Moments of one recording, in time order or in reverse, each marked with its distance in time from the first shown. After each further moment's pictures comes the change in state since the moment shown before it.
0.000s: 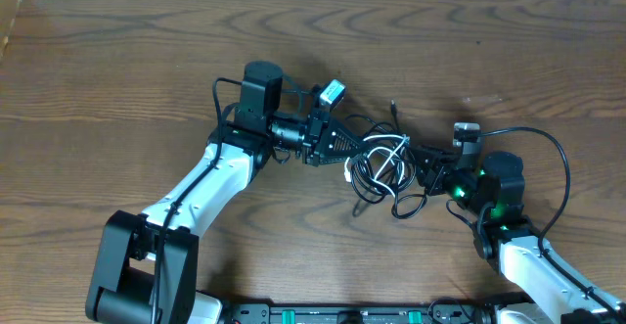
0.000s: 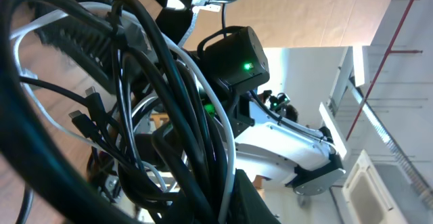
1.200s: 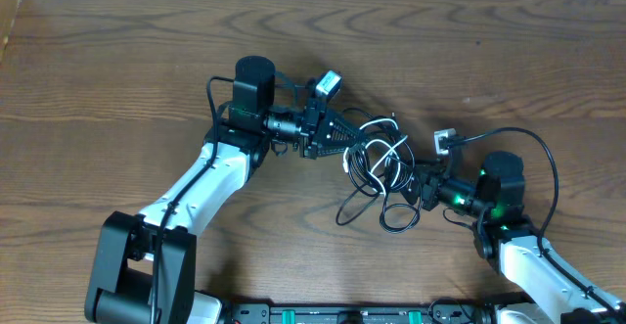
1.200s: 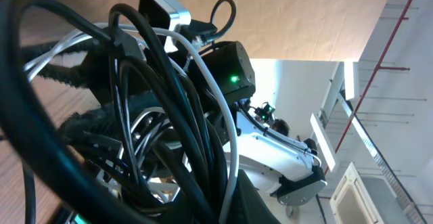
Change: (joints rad) left arm 0.019 -0.003 0.000 0.153 -0.007 -0.190; right arm -0.003 0.002 0.000 0.025 -0.385 0.018
